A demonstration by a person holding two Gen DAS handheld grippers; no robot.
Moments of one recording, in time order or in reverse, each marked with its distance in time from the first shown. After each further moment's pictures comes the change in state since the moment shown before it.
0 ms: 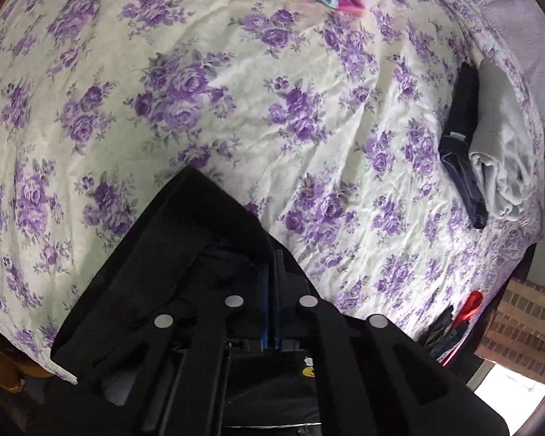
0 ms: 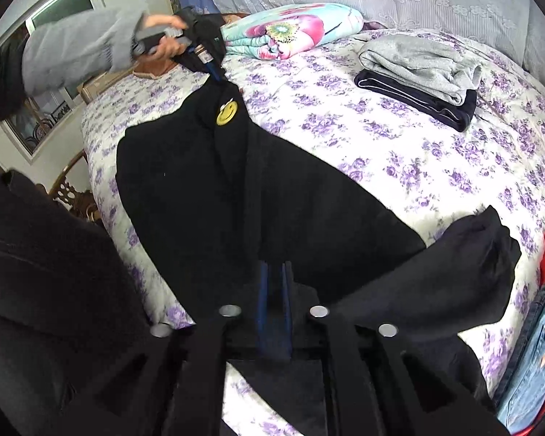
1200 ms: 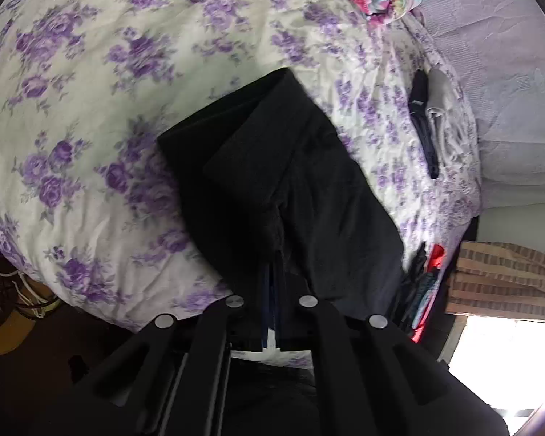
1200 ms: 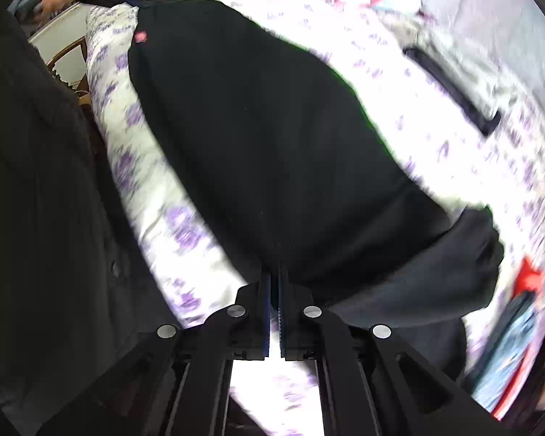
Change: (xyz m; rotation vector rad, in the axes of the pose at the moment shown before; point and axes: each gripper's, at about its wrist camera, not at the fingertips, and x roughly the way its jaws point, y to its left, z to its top) left arm -0.015 0.190 -0.199 -0.011 -0.117 -0.256; right arm 0.039 0.082 -0.045 -0.249 0.272 -0.167
